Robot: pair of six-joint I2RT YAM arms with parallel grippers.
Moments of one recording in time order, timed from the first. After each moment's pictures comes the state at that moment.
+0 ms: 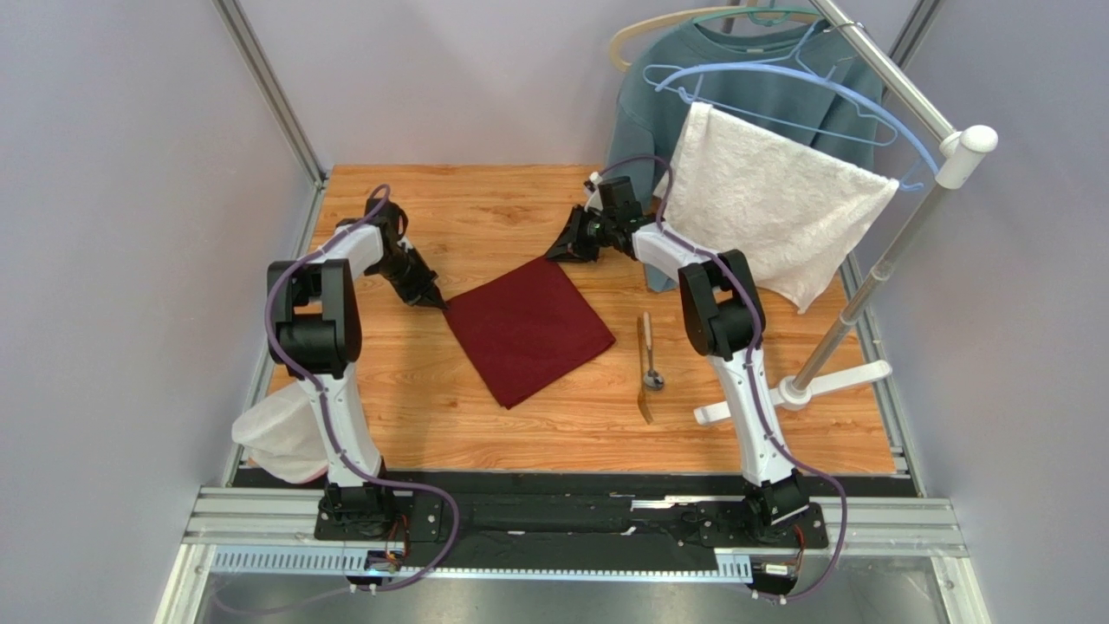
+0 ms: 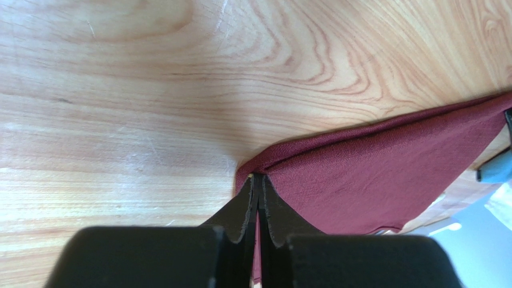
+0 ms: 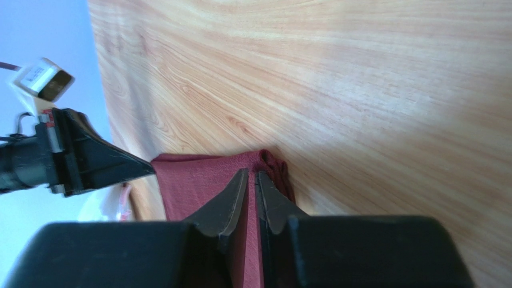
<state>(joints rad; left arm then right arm) 0.04 2.06 1.46 -0.74 0.34 -0.61 0.39 2.52 1.97 -0.14 -0.59 0.74</state>
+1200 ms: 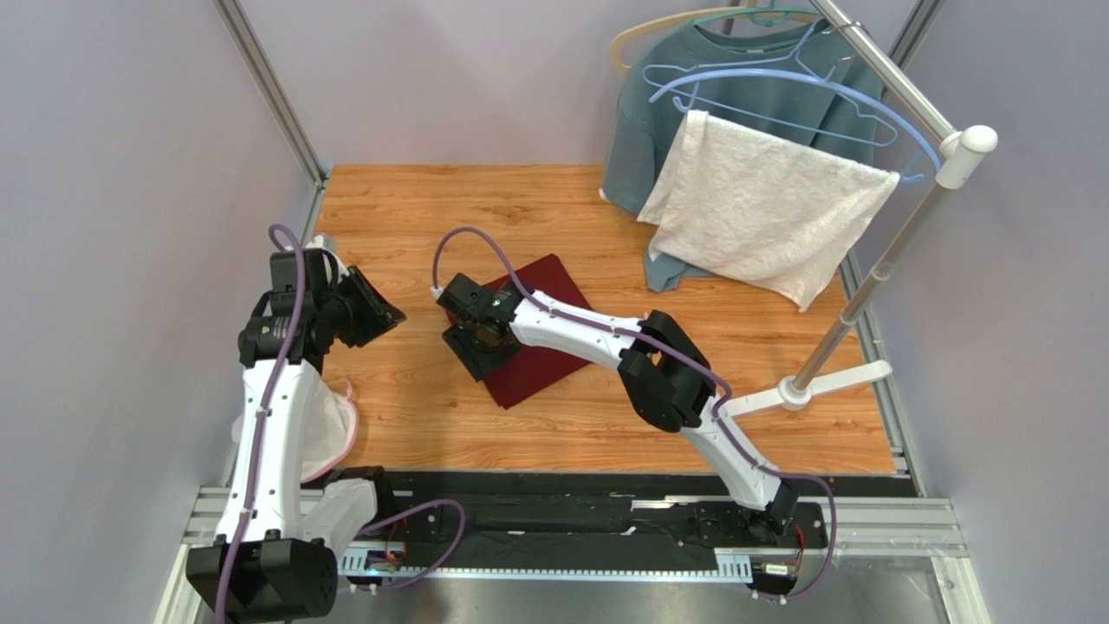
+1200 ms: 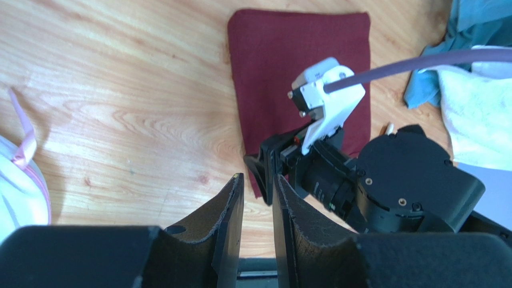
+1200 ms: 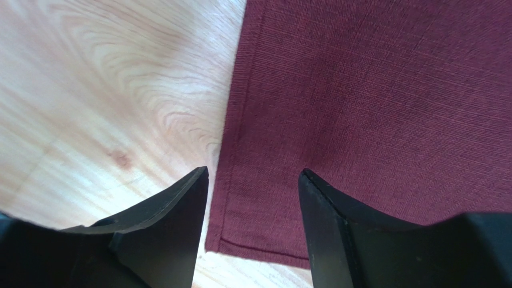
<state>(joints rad) 0.11 0.97 1.04 -0.86 0.26 -0.55 1.02 2.34 2.02 -0.81 0.05 0.28</state>
